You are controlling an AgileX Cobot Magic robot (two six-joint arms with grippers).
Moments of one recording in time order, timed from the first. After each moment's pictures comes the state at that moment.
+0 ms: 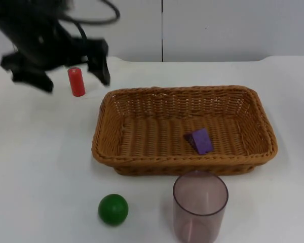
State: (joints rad) right arm 0.28 1.13 -1.50 -0.28 1.01 0.18; left arm -0.23 1.87 -1.28 -0.26 0.60 0.01
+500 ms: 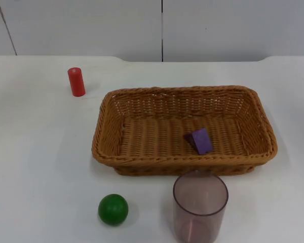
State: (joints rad) right arm 0.28 1.13 -1.50 -0.28 0.87 0.23; left arm -0.23 1.55 -1.28 -0.16 0.56 -0.01
